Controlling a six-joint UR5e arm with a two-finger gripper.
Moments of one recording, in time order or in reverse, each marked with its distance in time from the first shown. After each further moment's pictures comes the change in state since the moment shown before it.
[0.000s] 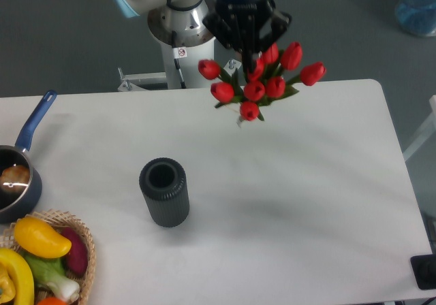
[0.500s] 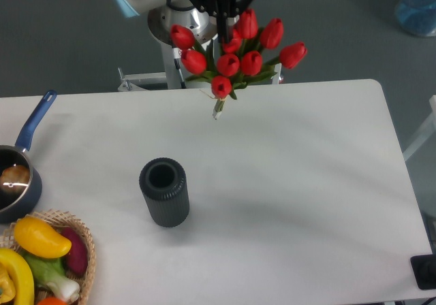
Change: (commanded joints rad) arm 0.000 0.029 -0.003 0.092 -0.195 -0.011
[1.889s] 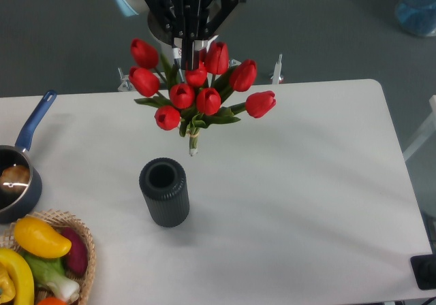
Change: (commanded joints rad) arm -0.052 -0.075 -0.020 0.230 -0.121 -0.104
